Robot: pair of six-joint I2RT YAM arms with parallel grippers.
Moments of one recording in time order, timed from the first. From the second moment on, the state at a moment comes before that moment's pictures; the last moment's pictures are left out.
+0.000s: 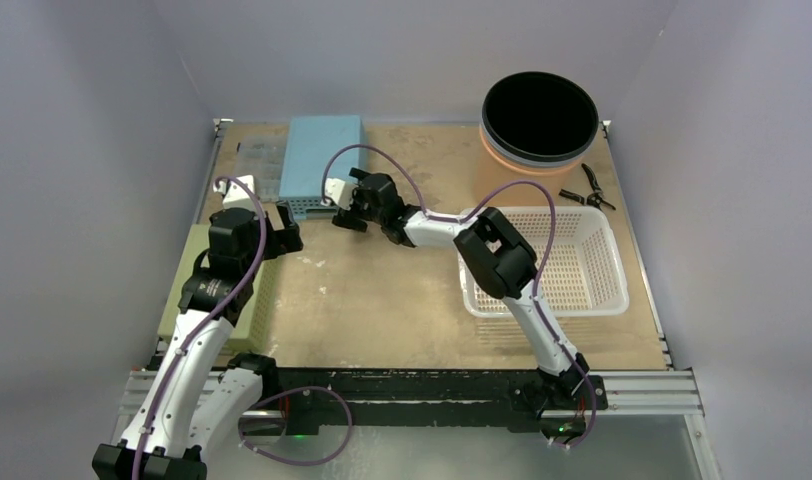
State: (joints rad) left arm -0.17 0.77 0.77 -0.48 -0.19 -0.28; right arm 0.79 2.37 1.67 0.29 -0.02 -0.66
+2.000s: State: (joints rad) left arm -0.17 0.76 0.77 -0.47 -0.20 -0.28; right arm 0.65 2.74 2.41 -0.09 0.30 -0.05
